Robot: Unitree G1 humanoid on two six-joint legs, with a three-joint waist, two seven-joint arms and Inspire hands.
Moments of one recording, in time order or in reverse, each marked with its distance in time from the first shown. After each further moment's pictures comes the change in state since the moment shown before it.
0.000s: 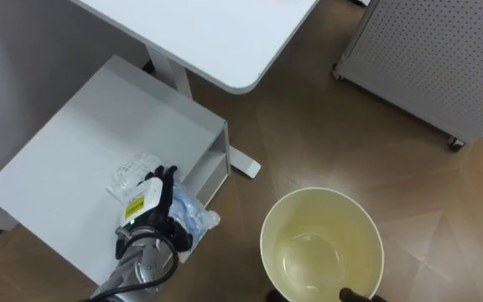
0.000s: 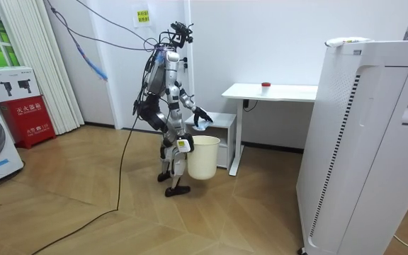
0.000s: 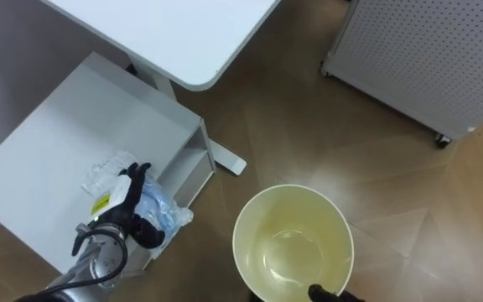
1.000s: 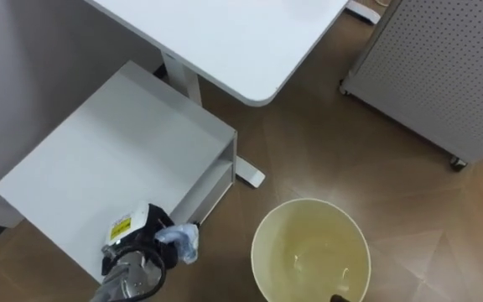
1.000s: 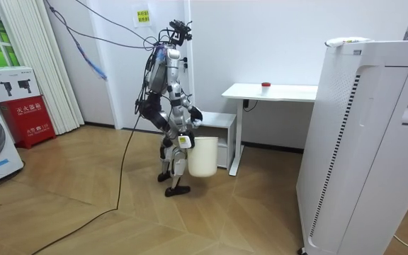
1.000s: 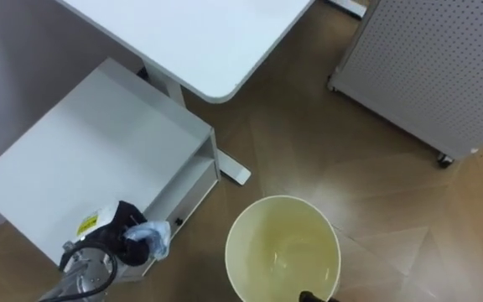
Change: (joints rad) left arm 0.089 -0.019 0.017 0.011 -0.076 0.010 -0.050; right arm 0.007 0.040 0.064 0.038 0.078 -0.003 0.008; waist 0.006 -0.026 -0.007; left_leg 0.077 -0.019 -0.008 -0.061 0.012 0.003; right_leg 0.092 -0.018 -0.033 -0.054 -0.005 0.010
